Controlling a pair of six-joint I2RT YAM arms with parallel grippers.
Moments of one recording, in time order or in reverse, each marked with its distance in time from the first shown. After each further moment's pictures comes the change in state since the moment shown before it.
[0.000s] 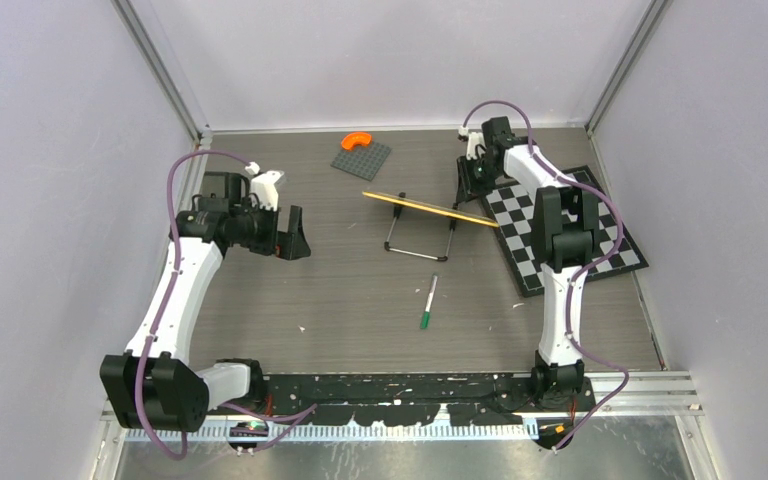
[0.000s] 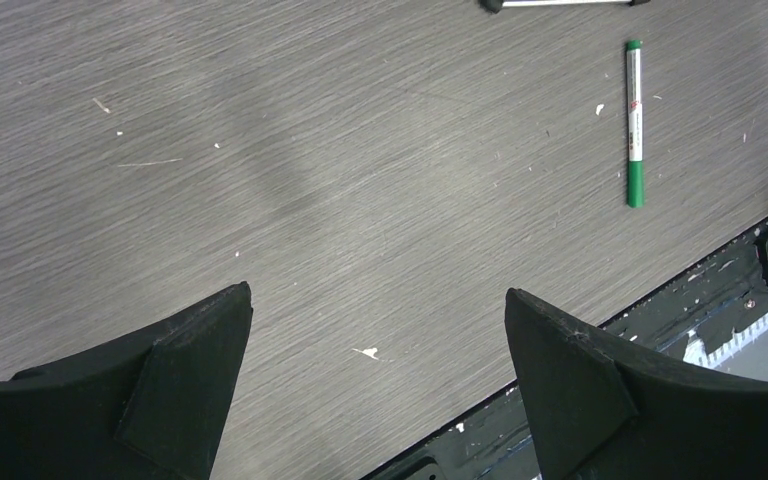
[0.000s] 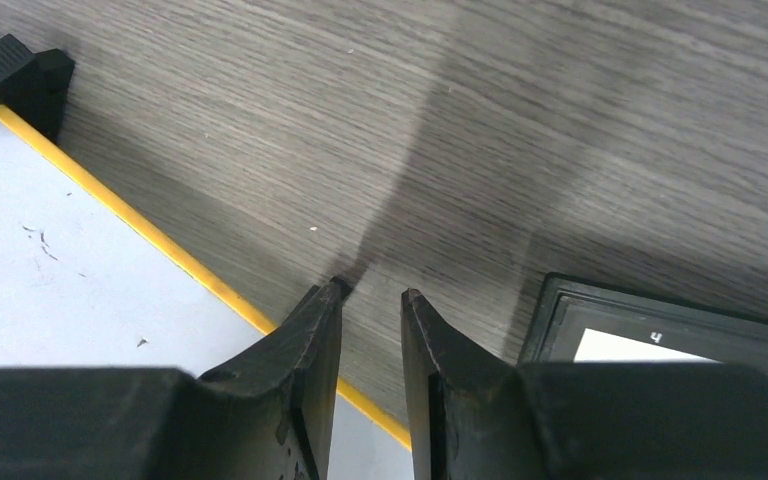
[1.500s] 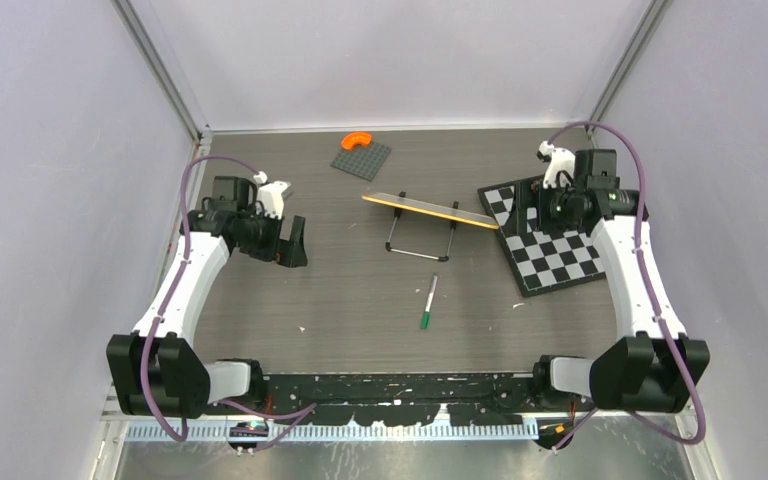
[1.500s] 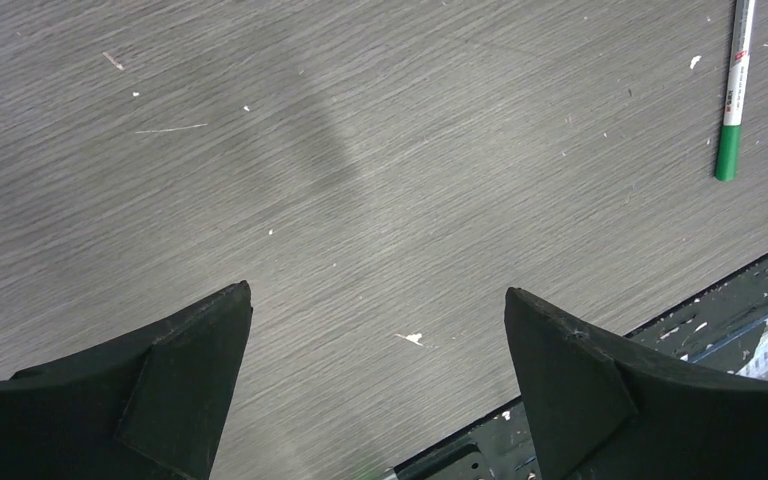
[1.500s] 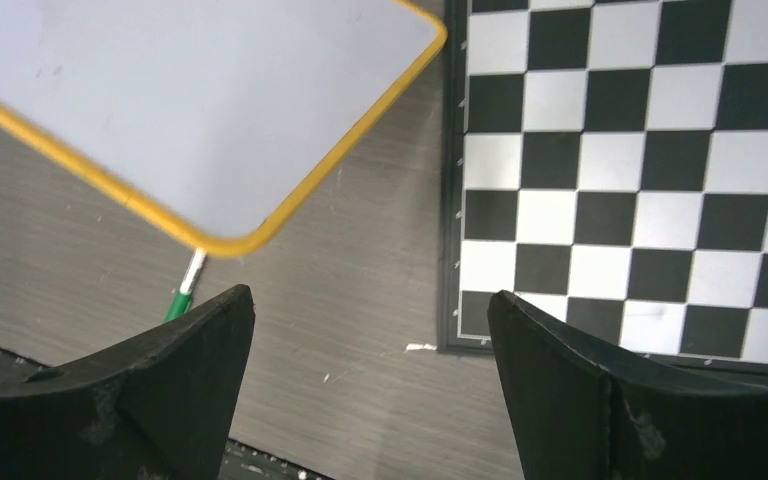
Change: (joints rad) left arm 0.000 0.066 -0.058 0.017 -0.071 0.079; right arm -0.223 -1.006 -0.619 -0.193 -0.030 -0.035
